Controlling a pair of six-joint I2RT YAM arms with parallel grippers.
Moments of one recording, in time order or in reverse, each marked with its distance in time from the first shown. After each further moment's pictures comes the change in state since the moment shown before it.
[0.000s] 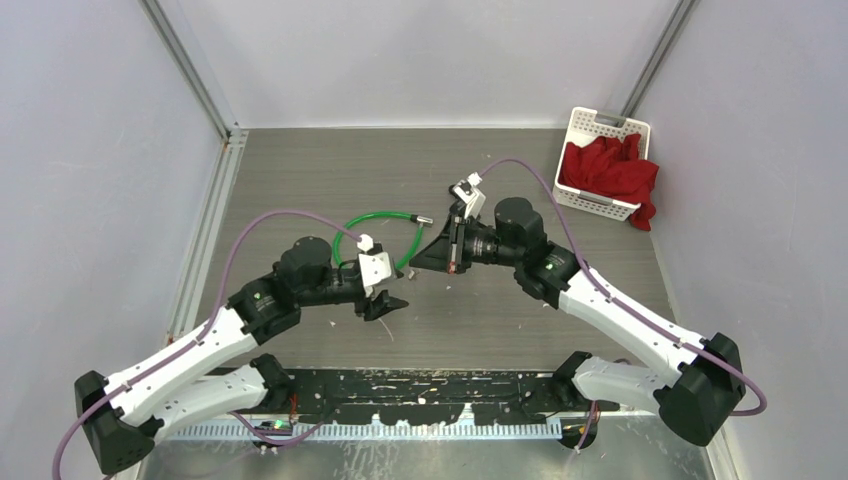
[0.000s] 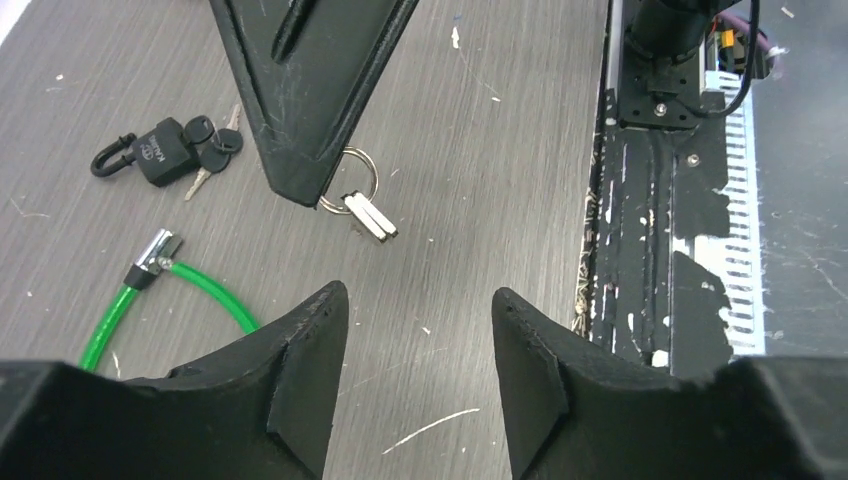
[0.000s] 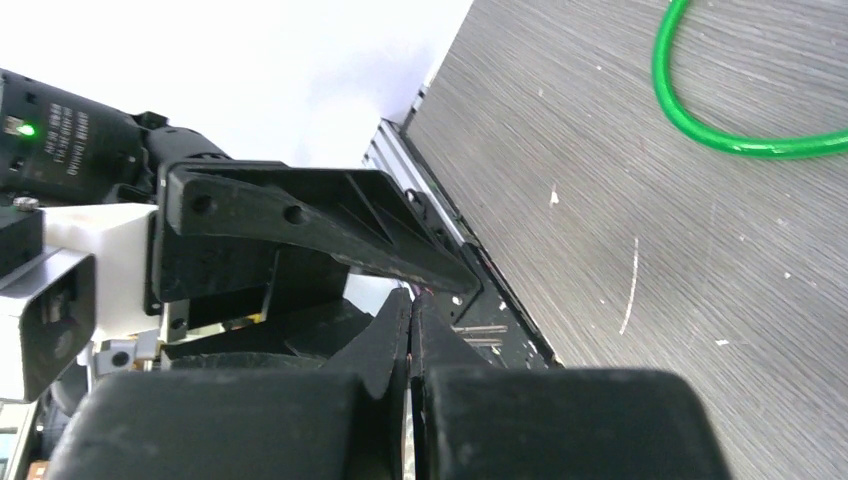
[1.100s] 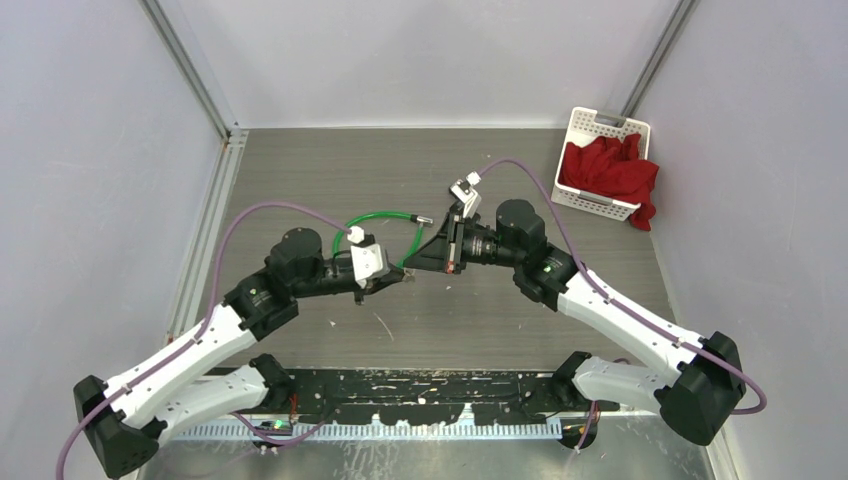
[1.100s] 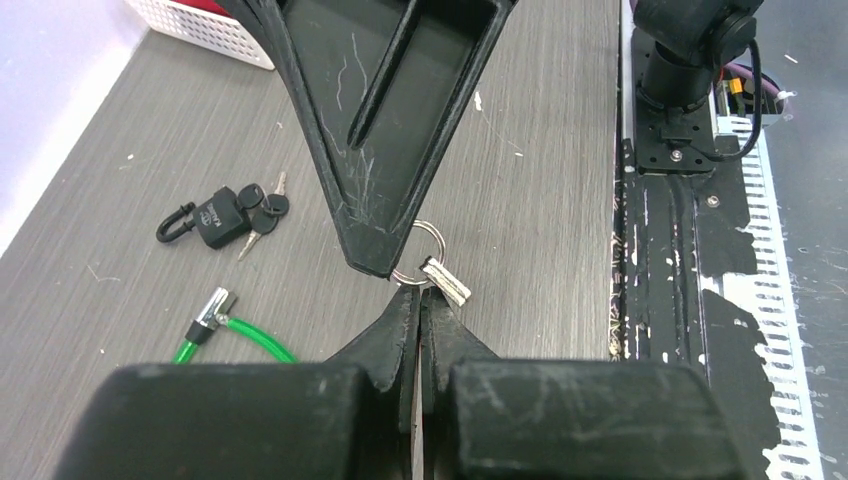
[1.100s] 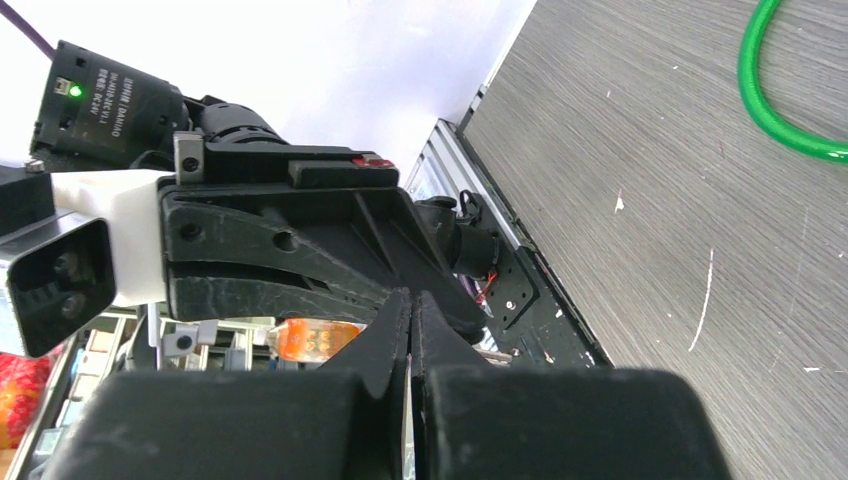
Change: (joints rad) left arm 0.052 0.013 0.031 0.098 0.074 0.025; right arm 0.019 -0.004 -0.019 0.139 -0.054 0.129
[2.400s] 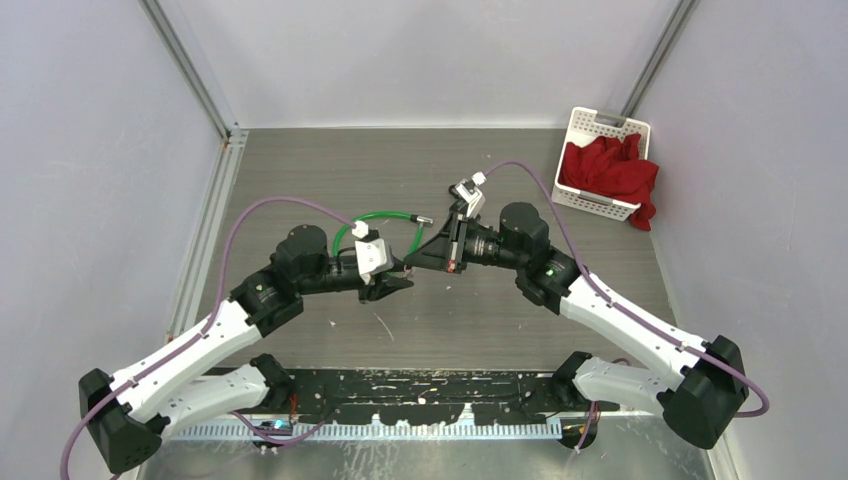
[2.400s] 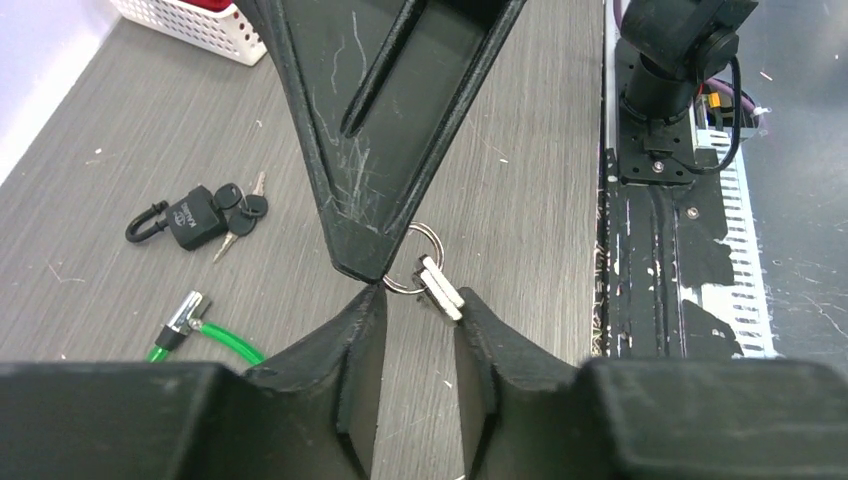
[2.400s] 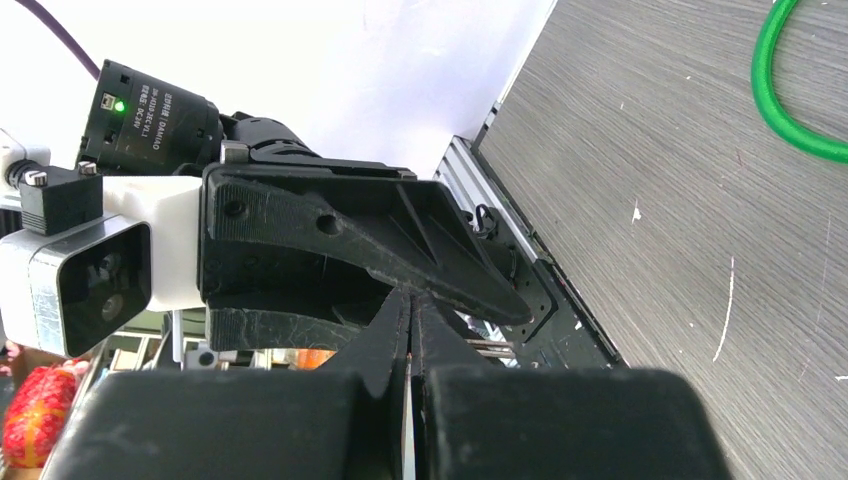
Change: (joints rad) left arm 0.001 0.032 0.003 0.031 0.022 -0.050; right arm 0.005 -0.024 -0.019 0.031 0.037 0.054
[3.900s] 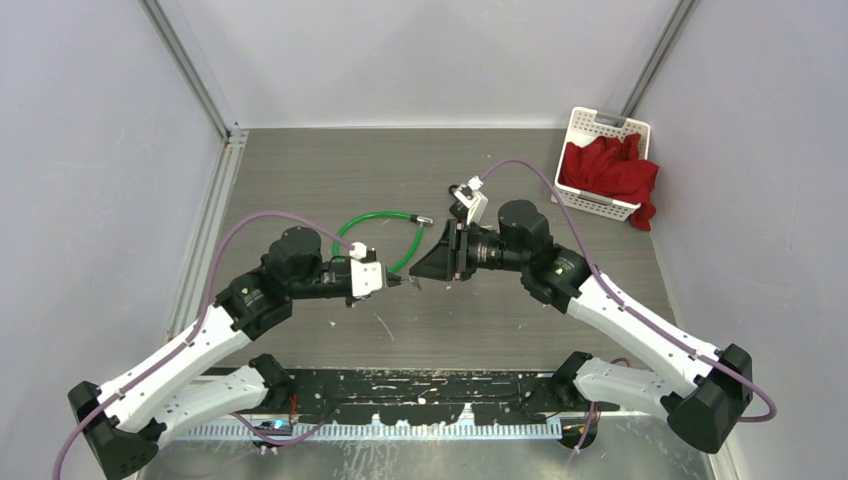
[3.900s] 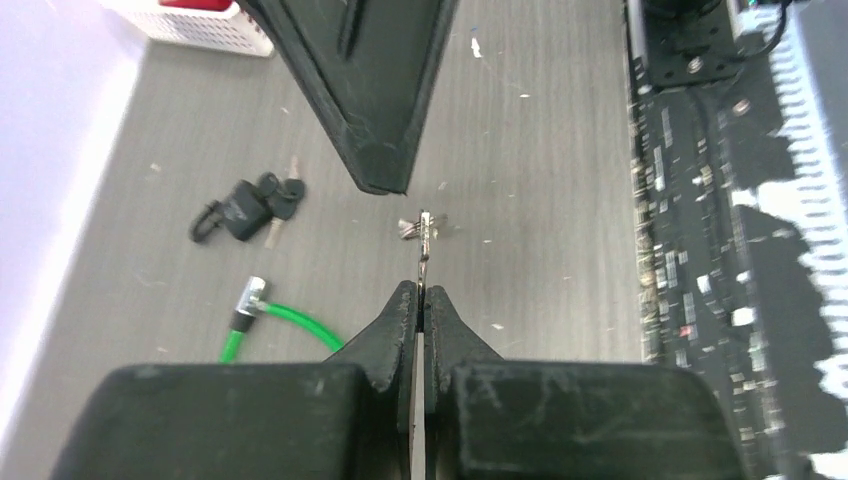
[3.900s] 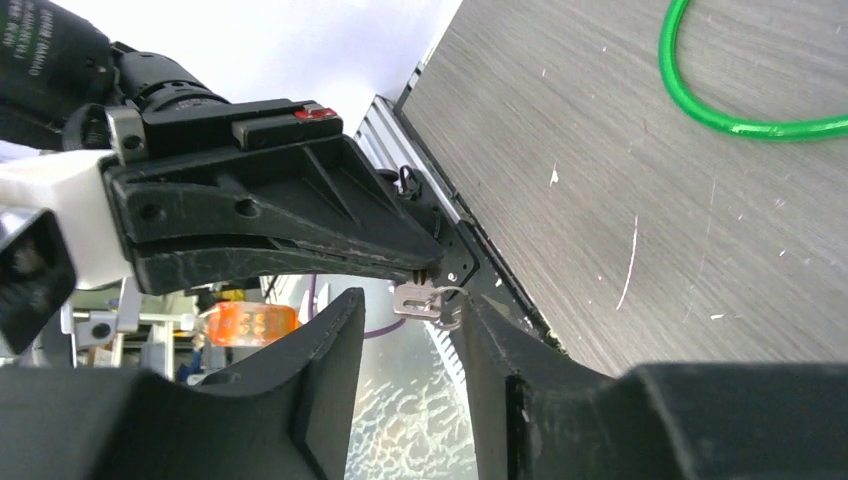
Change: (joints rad) left arm 0.005 -0.055 0.043 -0.203 0.009 0.219; right arm 0.007 -0.032 0.056 -0.257 0.024 -0.215
